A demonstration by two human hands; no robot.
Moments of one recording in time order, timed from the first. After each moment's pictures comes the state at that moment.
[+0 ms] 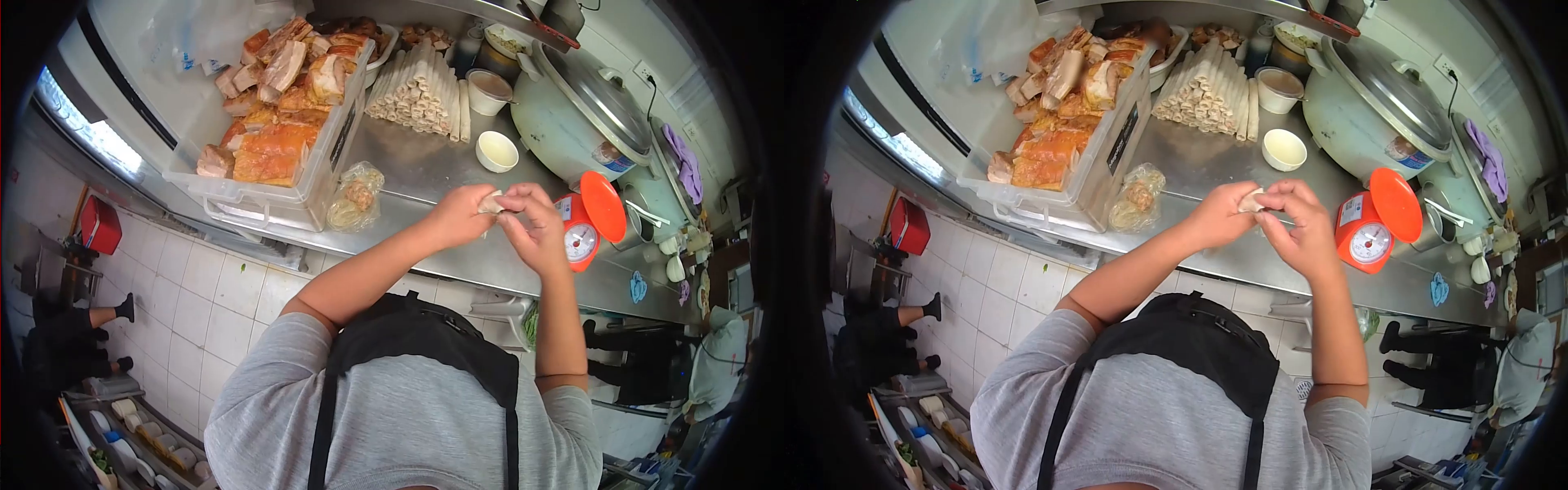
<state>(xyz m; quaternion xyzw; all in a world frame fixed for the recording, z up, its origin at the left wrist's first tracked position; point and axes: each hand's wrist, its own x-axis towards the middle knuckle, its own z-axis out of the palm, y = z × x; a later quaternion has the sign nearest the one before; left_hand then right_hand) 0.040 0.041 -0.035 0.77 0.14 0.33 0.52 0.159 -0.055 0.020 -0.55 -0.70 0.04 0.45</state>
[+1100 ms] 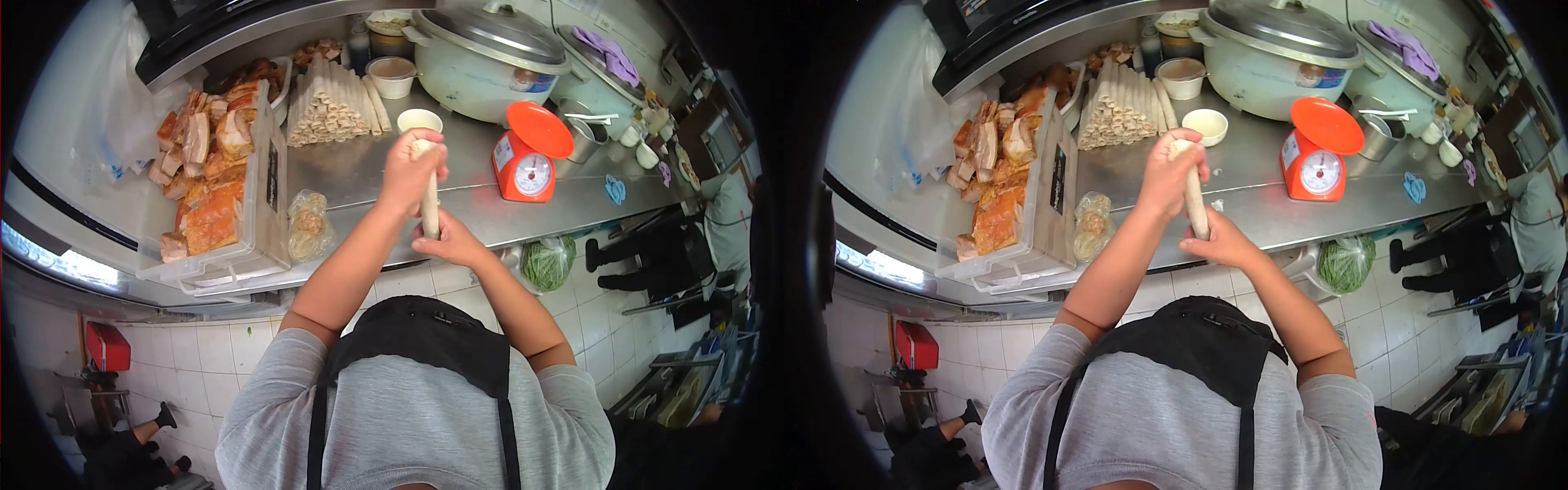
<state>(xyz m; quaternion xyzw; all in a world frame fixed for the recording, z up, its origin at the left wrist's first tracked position) 0.080 0.028 -0.009 0.50 0.10 0.36 0.78 0.144 -0.083 -0.091 -0.58 -0.51 0.39 0.50</state>
